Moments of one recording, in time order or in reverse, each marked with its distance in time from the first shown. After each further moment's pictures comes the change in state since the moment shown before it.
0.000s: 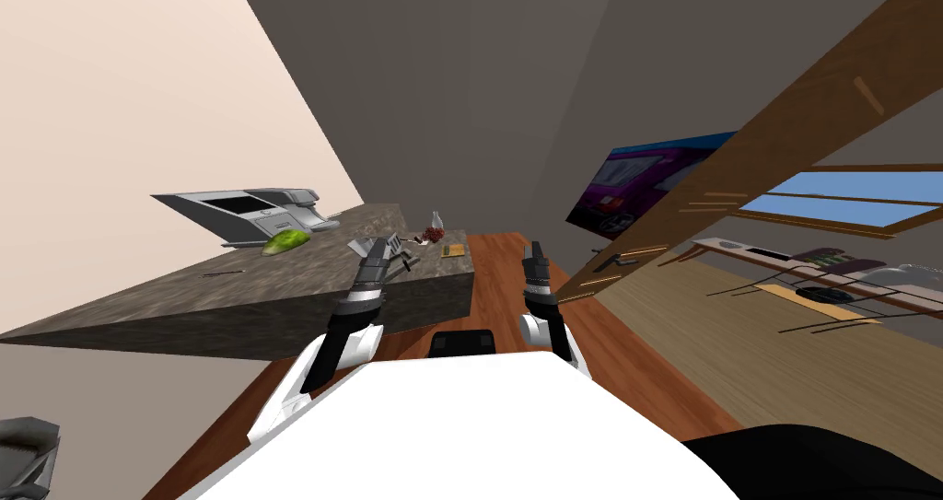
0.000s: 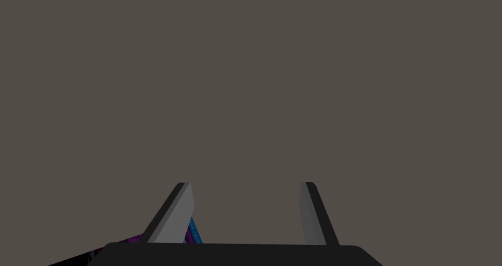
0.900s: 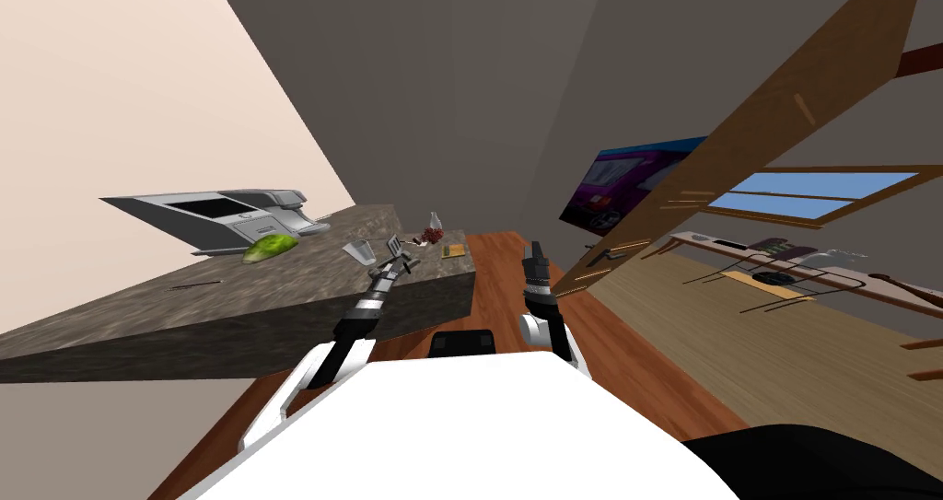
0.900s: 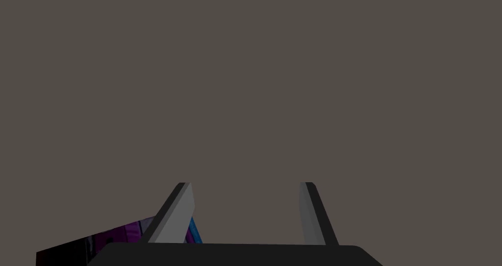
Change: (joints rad) left arm 0.041 0.096 0.017 0.180 -0.142 0.093 -0.168; right arm 0.000 0.000 0.000 0.000 0.000 0.000 0.000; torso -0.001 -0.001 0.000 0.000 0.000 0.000
